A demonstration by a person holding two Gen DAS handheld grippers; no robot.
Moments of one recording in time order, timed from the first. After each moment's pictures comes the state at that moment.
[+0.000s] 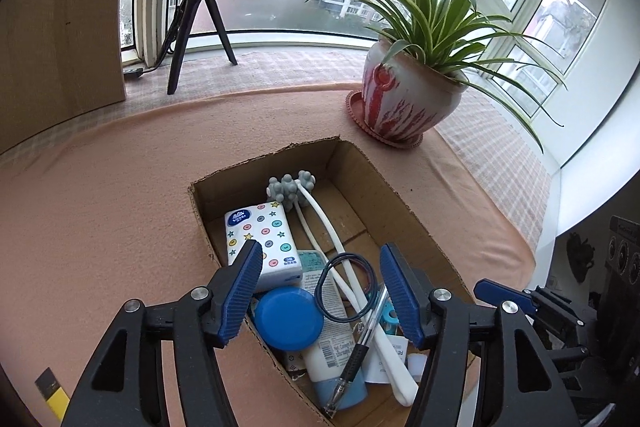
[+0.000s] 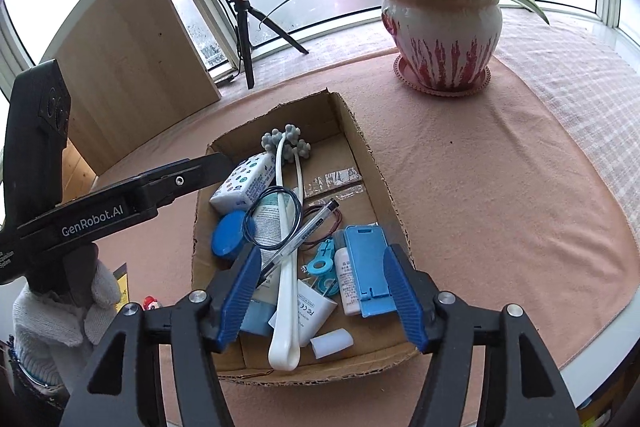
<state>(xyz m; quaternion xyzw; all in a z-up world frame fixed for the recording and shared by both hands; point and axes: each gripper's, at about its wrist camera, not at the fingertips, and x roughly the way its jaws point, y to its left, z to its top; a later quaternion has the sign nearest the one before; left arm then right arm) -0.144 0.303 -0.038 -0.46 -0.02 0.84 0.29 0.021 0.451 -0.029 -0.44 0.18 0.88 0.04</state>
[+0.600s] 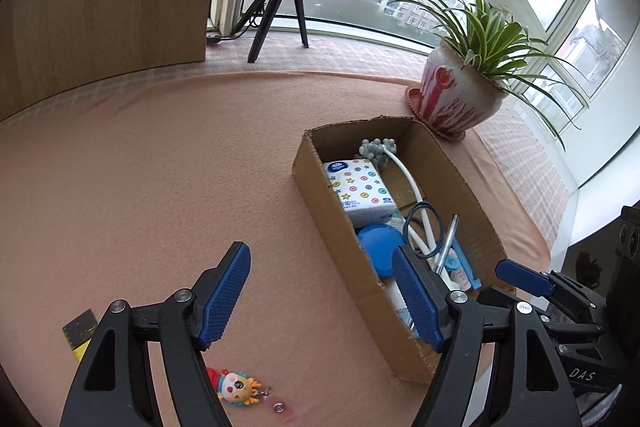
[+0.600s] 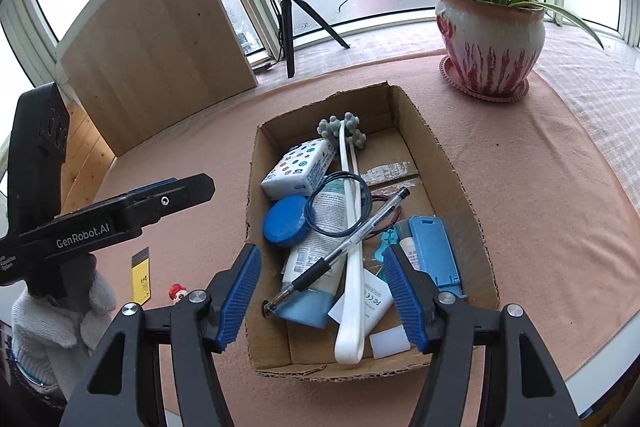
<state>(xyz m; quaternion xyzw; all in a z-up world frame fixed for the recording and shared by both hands) -0.120 0.199 -0.048 -0.48 -0.05 0.84 0.23 0.015 0.401 -0.024 -0.44 0.16 0.88 0.00</state>
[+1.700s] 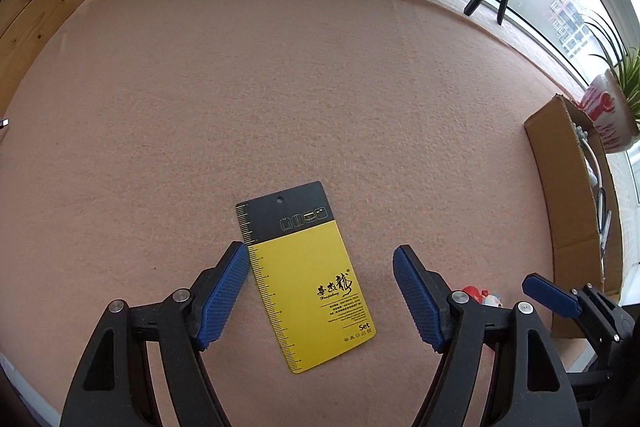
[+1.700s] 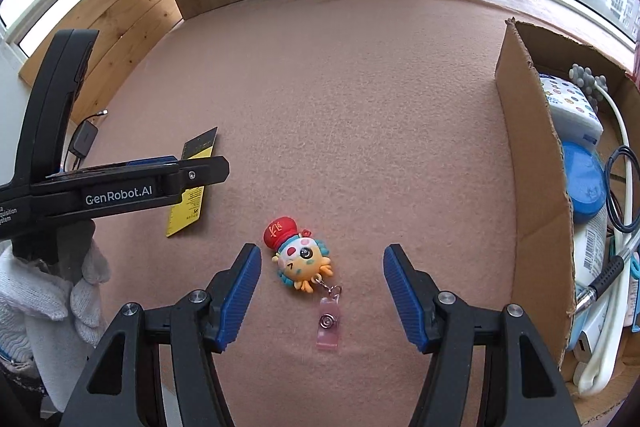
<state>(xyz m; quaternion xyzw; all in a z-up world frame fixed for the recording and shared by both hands) -0.091 0.027 -0.140 -0.57 -0.09 0.82 0.02 -0.039 0.227 -0.099 -0.54 0.04 0.83 -0.15</state>
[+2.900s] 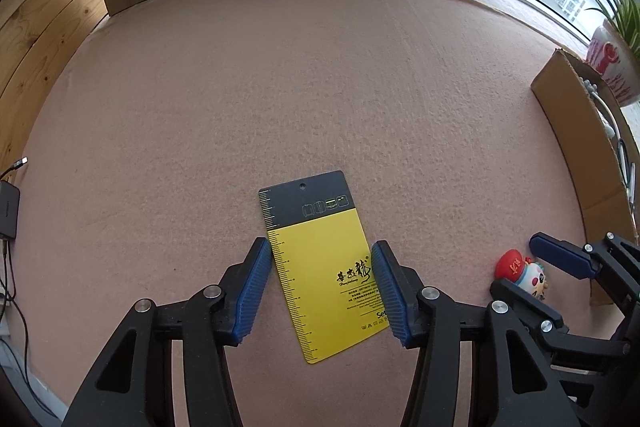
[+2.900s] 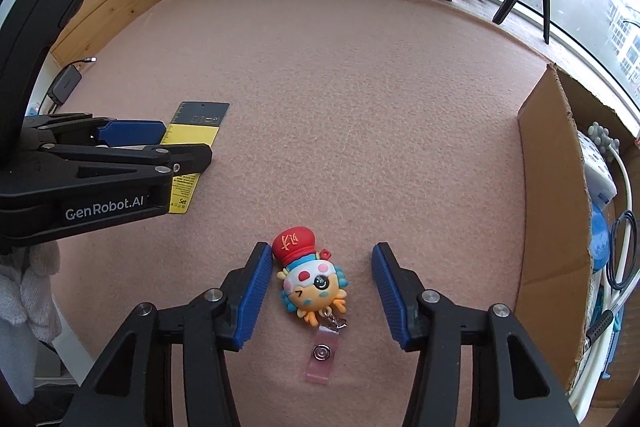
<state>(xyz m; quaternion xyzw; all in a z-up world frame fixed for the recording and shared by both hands) -0.073 0.052 -0.138 -0.56 -0.01 0.83 0.01 -0.038 0.198 -0.113 -0.54 -0.07 0.83 -0.14</state>
